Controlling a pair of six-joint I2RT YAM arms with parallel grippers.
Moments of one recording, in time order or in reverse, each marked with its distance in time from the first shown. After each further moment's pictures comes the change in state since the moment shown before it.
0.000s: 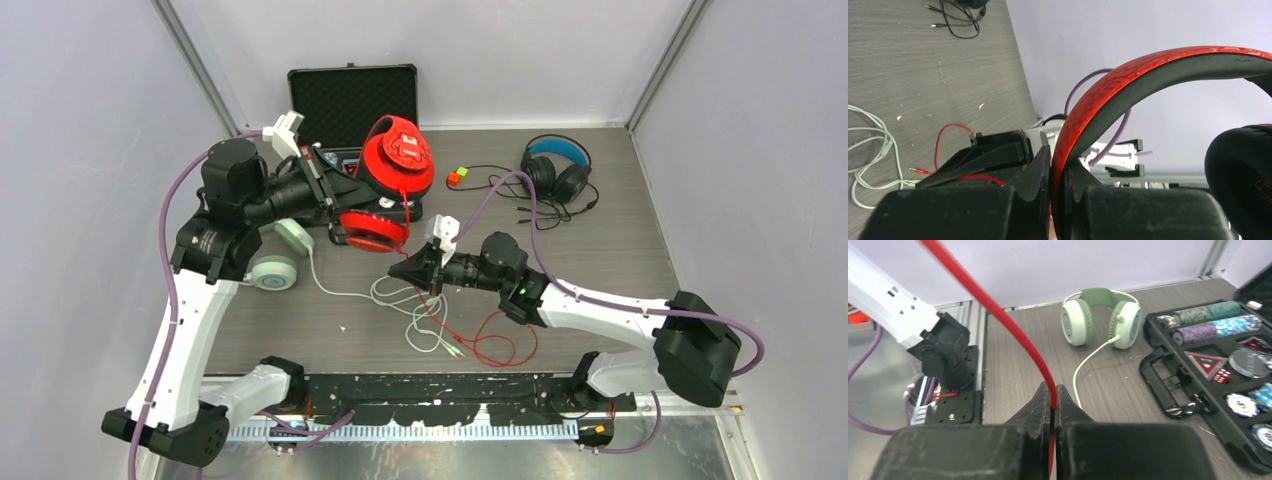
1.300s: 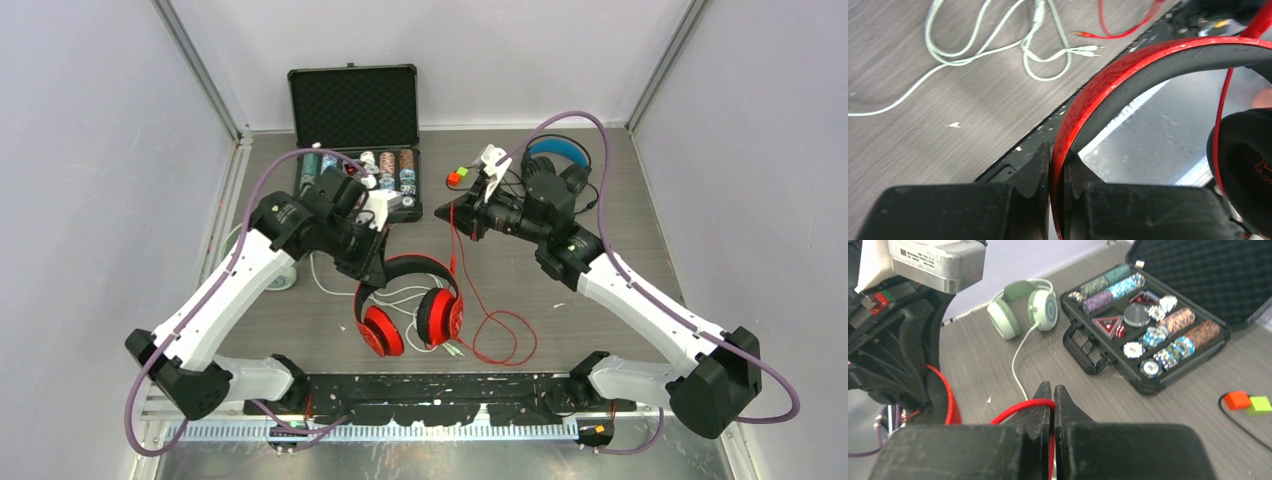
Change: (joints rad) left arm -0.344 0.218 0.021 -0.631 -0.283 0.829; right arm -0.333 -0.136 0.260 -0.507 -0.025 0.048
